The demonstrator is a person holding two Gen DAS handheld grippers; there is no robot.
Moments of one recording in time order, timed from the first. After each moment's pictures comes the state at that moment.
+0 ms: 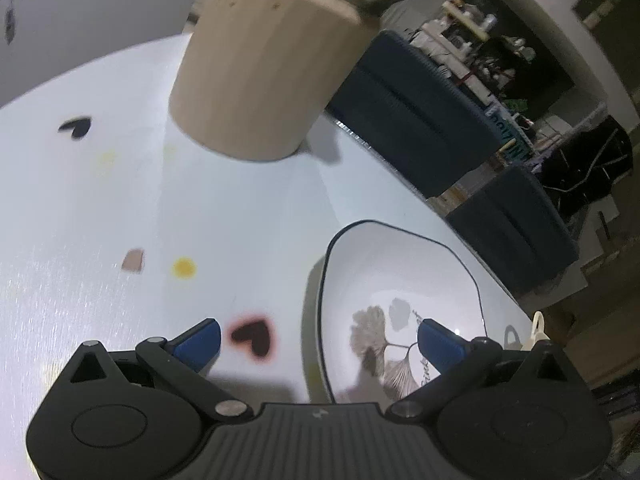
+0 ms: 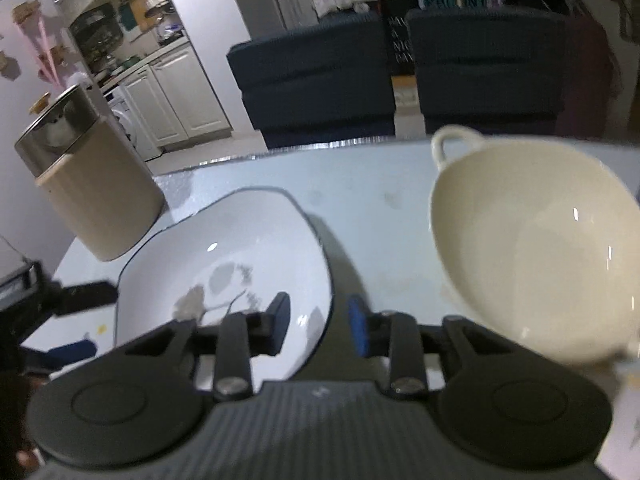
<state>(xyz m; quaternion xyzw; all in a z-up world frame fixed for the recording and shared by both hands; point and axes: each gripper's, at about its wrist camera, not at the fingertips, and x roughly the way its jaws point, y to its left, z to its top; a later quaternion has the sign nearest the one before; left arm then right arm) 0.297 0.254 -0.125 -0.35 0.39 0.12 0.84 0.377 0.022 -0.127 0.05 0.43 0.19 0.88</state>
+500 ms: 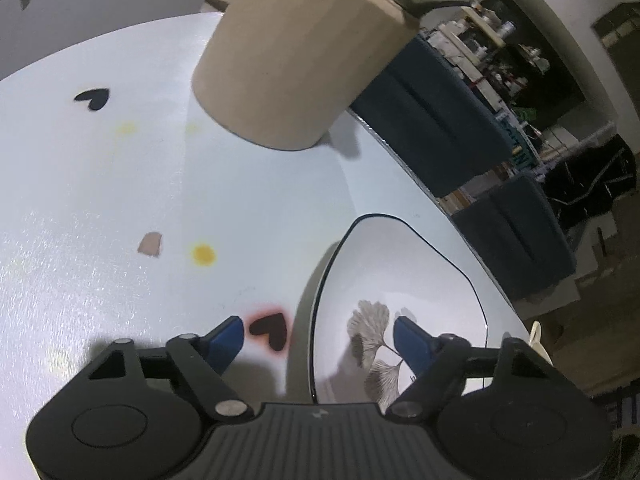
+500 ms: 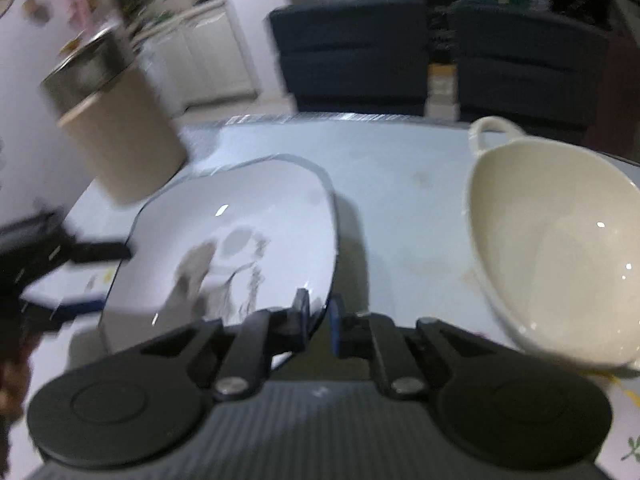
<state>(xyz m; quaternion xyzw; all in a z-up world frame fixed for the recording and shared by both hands) 0.296 0.274 -0.134 -0.38 0.40 0.11 0.83 0.367 0.038 -0.128 -0.01 0.47 0.25 0.84</state>
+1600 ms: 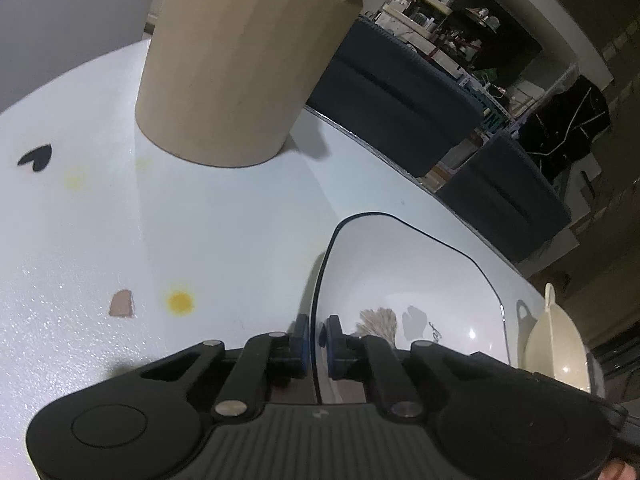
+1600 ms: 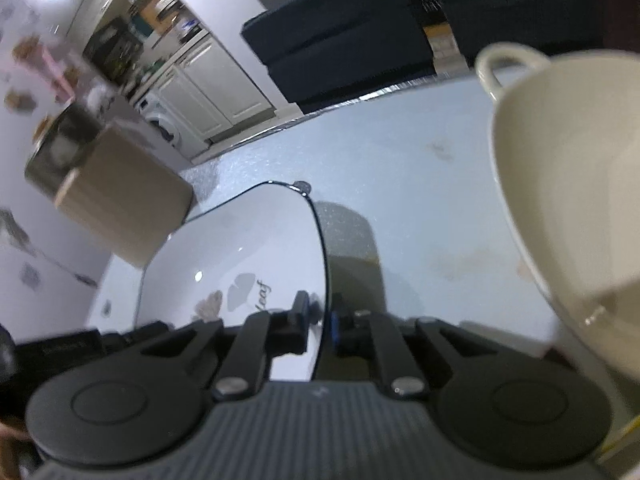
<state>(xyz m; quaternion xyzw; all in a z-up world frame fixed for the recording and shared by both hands) 0.318 0.272 -0.147 -0.29 0.40 0.07 0.87 0.413 0.017 -0.166 0.14 0.48 0.25 0.83</state>
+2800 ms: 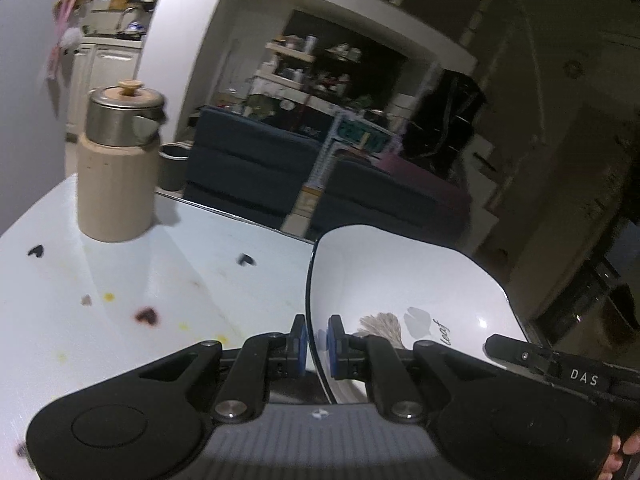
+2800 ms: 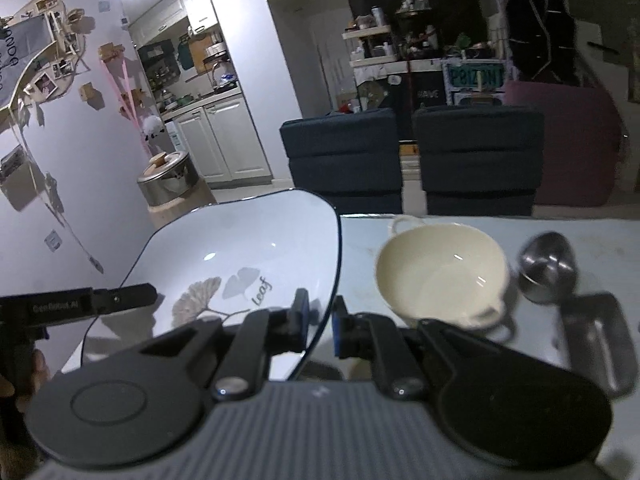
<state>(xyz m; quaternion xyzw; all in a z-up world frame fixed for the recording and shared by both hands) 0.161 0.113 0.008 -0.19 0.30 -0.04 0.94 0.219 -0.114 0.001 0.05 0.35 0.23 0.90</state>
